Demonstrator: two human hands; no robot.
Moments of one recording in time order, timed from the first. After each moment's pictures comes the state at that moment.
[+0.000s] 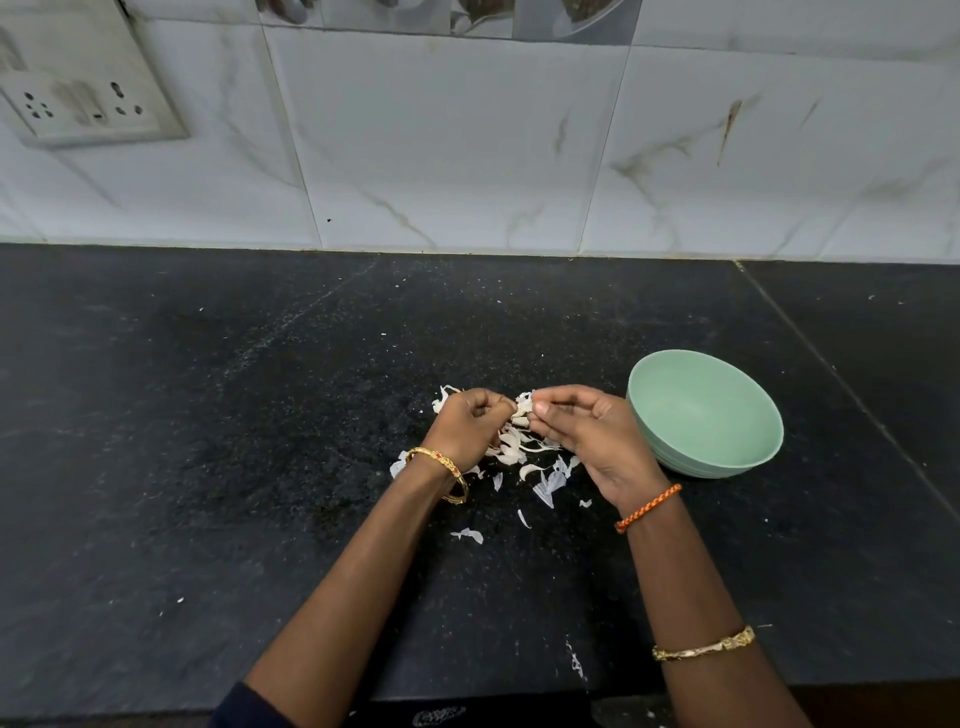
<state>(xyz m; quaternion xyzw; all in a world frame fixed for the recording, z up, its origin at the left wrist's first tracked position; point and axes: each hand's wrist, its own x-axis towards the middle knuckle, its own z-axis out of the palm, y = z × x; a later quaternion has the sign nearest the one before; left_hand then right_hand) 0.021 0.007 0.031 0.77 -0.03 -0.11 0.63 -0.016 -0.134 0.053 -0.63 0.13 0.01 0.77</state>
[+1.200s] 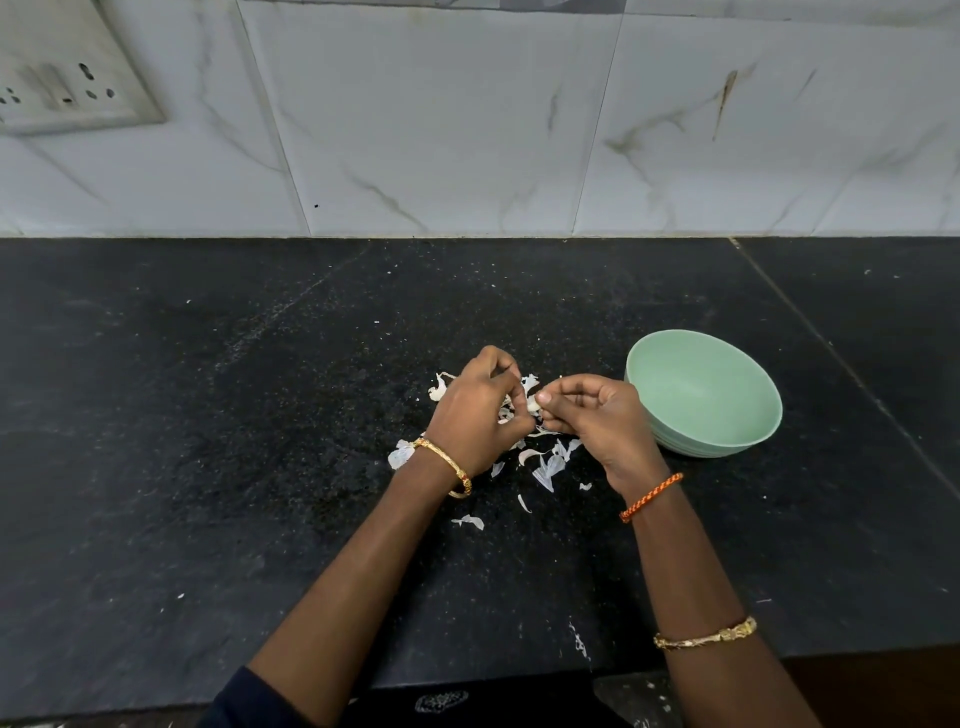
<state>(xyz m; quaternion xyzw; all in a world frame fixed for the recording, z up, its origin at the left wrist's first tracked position) 0.024 0.007 0.021 0.87 -0.29 0.13 0.37 -0.018 -0.141 0.046 -0.72 0.13 -0.03 0.68</state>
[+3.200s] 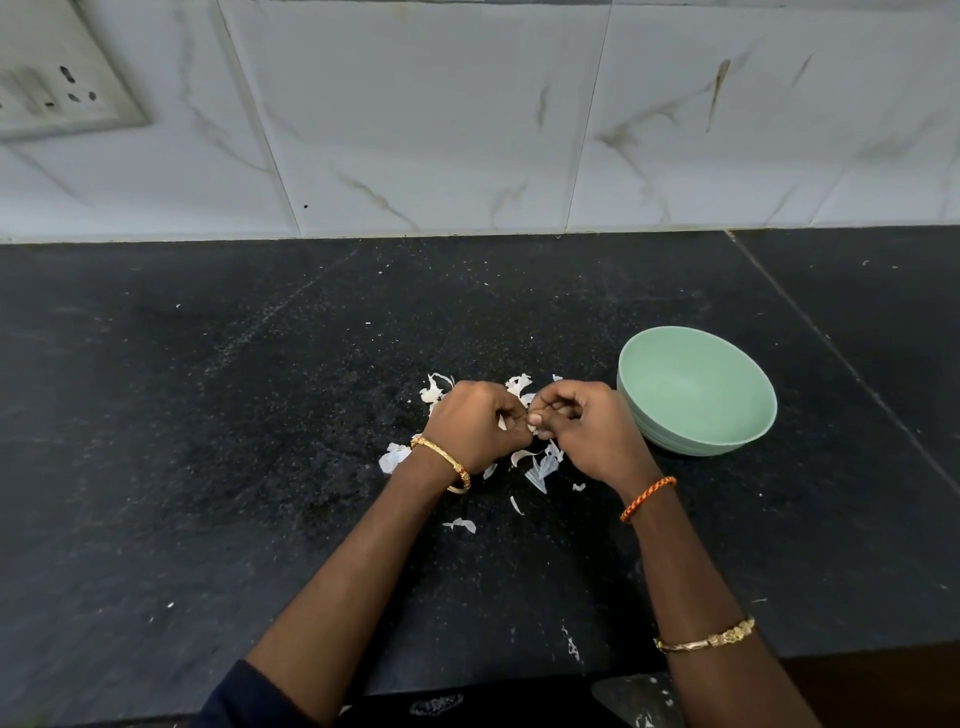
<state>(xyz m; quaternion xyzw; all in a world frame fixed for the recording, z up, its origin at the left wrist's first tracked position) 0.025 0.002 0.021 0.90 -0.26 0.00 0.35 -0.013 -0.151 0.033 -0.87 0.03 -0.03 0.49</state>
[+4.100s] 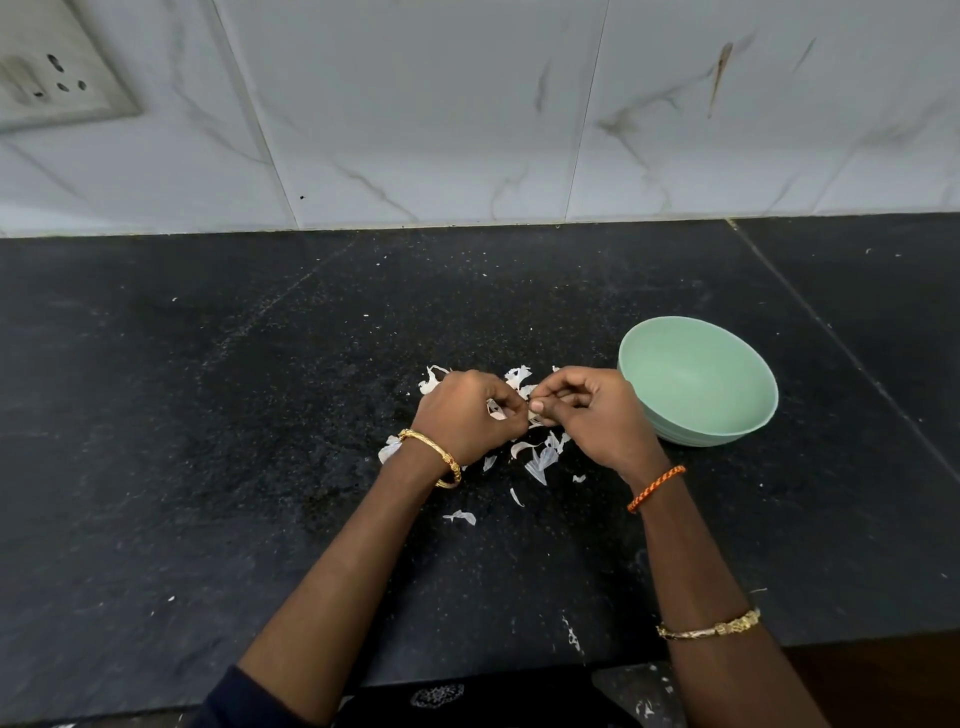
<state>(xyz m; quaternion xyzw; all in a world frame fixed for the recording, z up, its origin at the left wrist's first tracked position) 0.017 0.008 0.034 0.91 -0.21 -0.02 0.36 -0.014 -0.155 0.039 -0.84 0.04 -0.03 0.54</state>
